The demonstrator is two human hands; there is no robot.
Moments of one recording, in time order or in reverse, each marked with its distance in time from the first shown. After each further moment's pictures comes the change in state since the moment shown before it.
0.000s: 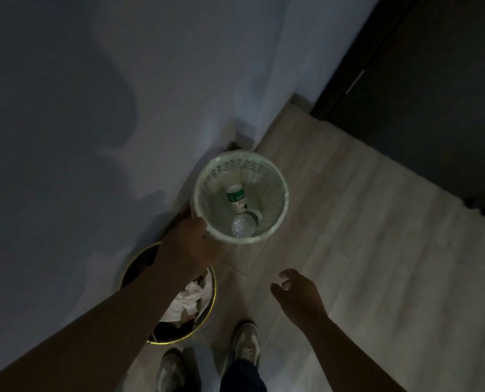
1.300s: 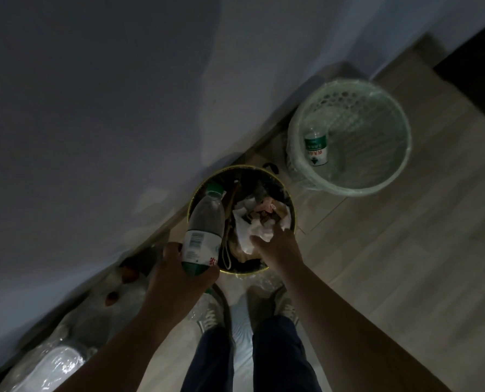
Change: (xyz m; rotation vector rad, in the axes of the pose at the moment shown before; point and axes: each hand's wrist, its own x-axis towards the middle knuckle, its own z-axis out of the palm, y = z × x) left_hand -0.201 -0.157 0.046 -0.580 0.010 -0.866; right_hand 0.046 -0.047 0.233 -0.218 -0.191 -0.058
